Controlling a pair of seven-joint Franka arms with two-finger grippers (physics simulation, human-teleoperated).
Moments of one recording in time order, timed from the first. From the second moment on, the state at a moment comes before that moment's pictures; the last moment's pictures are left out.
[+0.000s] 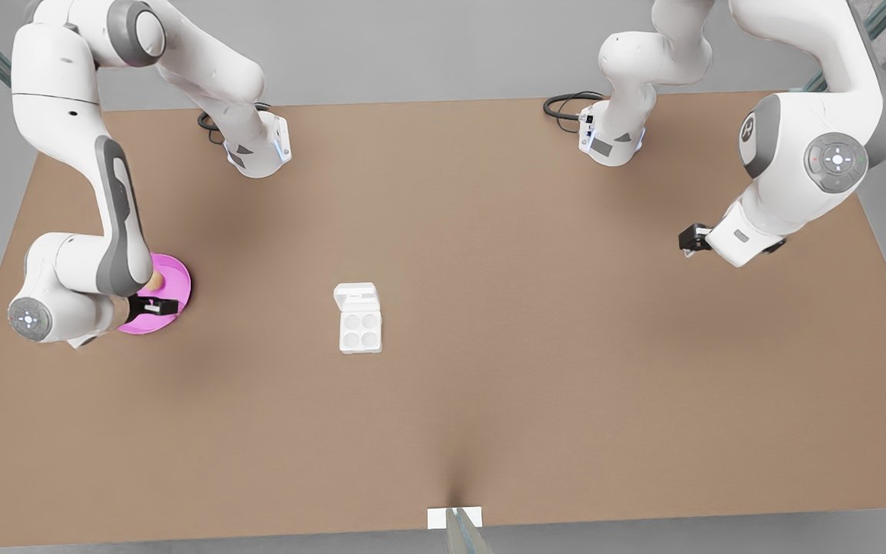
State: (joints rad) left arm -0.15 0.05 0.04 -1.65 0.08 1.59 0.01; right arm -0.39 0.35 0.21 -1.83 -0.13 1.74 0.05
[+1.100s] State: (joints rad) left arm -0.18 0.05 0.03 -1.66 0.08 1.59 0.01; right arm -0.56 0.04 0.25 -2.47 -0.17 2.39 -0.30
